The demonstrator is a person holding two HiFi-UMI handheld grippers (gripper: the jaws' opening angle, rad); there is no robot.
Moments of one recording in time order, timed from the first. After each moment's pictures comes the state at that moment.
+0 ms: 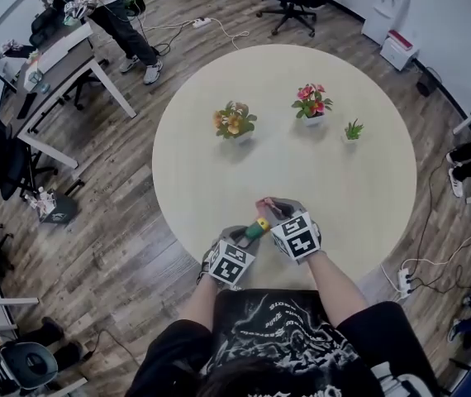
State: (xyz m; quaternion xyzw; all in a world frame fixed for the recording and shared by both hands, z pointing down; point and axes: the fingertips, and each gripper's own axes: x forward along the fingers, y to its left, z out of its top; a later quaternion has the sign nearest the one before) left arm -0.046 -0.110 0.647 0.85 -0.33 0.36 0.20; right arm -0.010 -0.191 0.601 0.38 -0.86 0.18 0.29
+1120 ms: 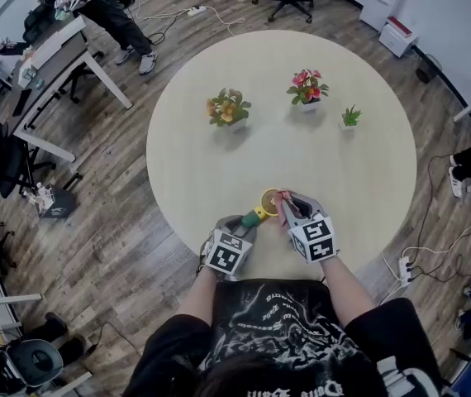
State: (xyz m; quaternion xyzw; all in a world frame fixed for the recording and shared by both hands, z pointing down) left arm -0.045 -0.114 0.648 0.83 -0.35 0.35 0.24; right arm 0.048 -0.172 0.597 0.44 -0.85 0.18 0.22
